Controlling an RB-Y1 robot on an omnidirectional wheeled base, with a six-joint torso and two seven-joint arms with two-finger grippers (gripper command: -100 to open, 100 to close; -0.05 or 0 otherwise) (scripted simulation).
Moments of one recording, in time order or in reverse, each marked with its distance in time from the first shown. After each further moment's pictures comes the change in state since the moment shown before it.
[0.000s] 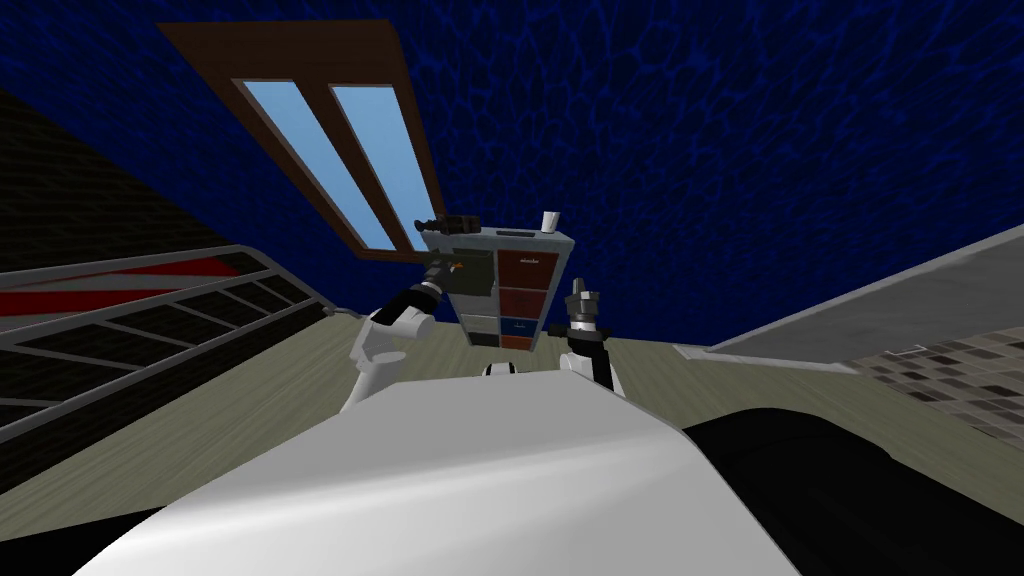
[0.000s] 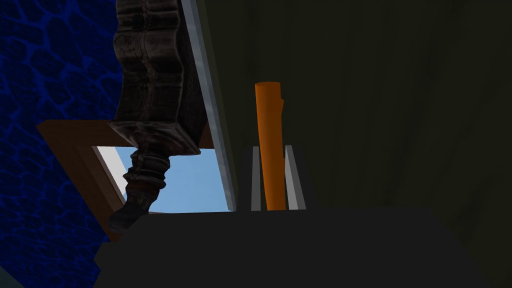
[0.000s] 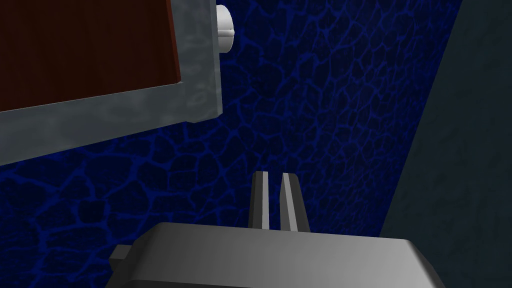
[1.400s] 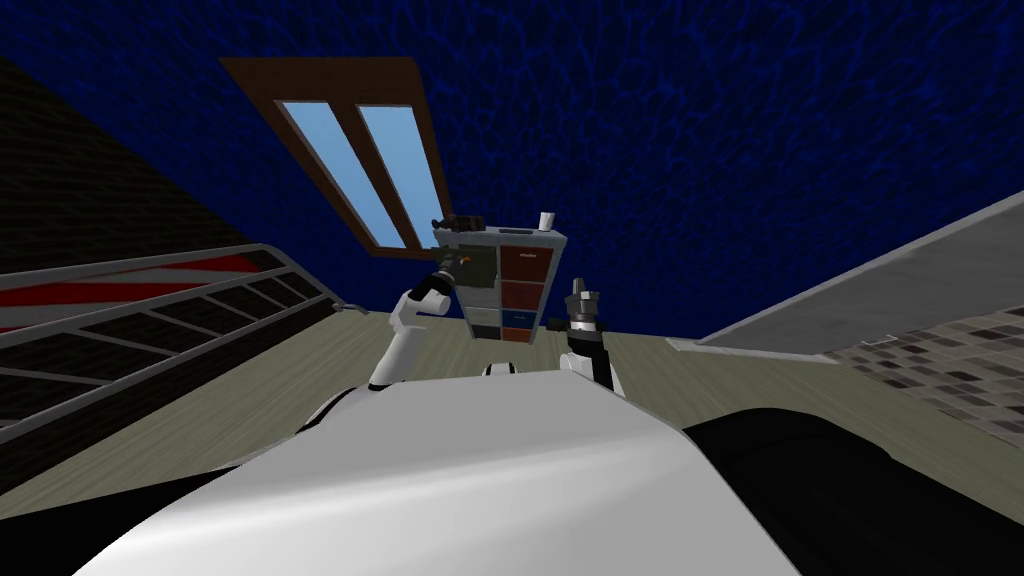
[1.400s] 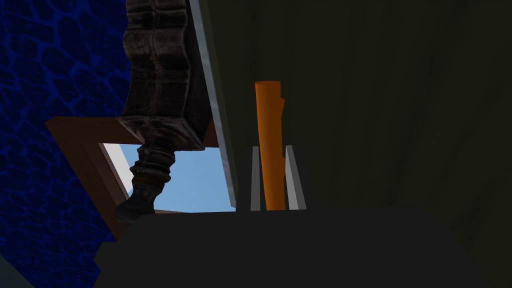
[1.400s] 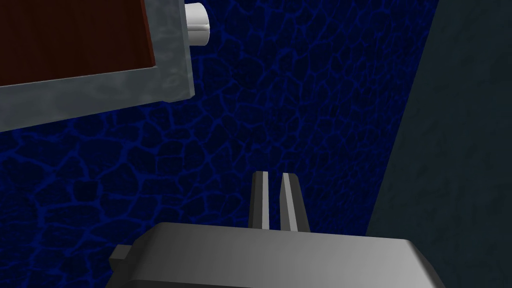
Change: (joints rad) left arm -0.264 -0.013 -0.004 0.389 -0.010 -0.144 0.005; right arm 0.000 0.000 0.000 0.000 0.000 0.000 0.000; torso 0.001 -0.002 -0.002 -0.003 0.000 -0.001
